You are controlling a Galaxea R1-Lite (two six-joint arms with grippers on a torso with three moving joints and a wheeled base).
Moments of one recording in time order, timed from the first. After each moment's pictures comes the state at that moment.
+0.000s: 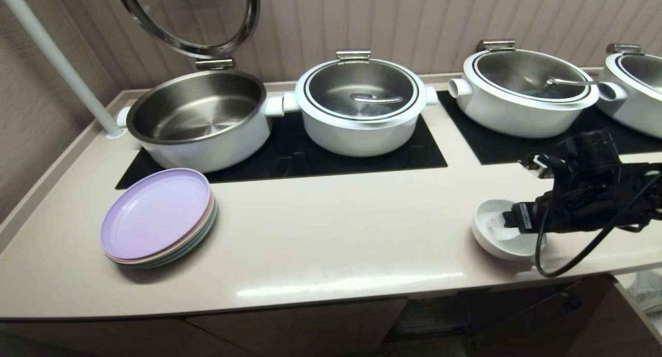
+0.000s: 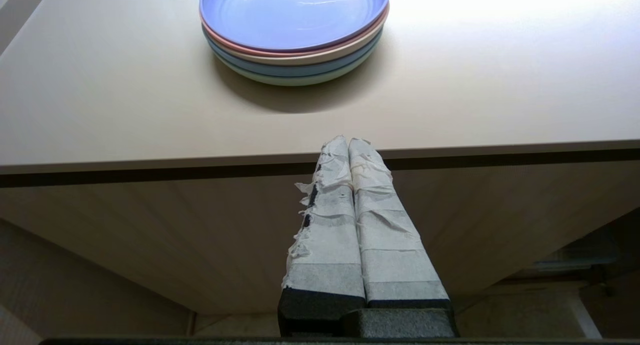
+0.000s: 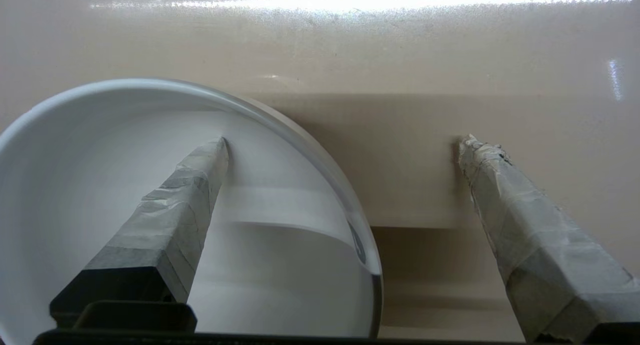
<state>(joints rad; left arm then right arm) 0.00 0.00 0.00 0.00 0.01 -0.03 0.04 1.79 -1.06 0.07 0.06 -0.02</state>
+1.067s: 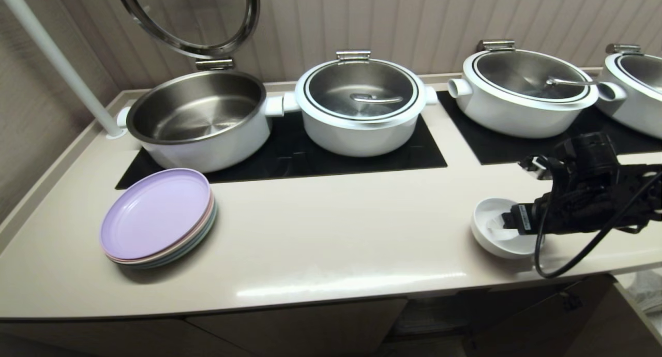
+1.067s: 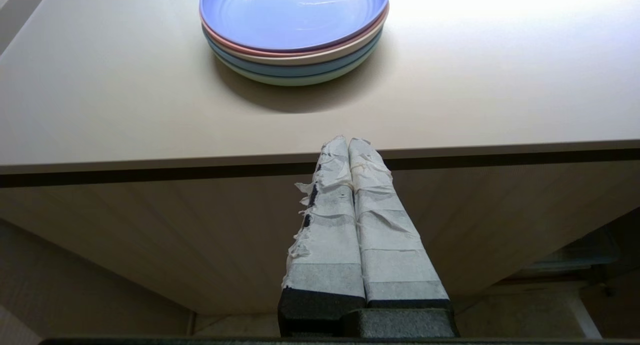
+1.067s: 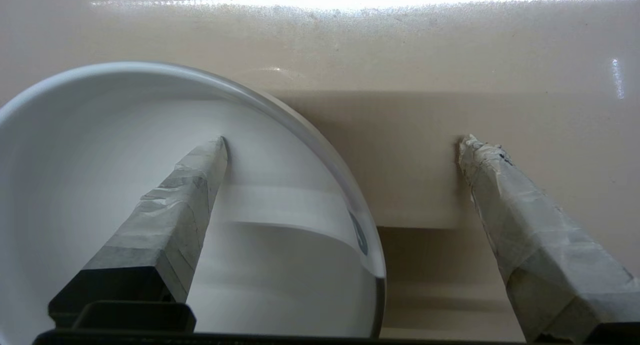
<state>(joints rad) 0.00 0.00 0.00 0.00 0.01 -0.03 0.04 1.80 -1.06 0.07 0.06 -0.02</state>
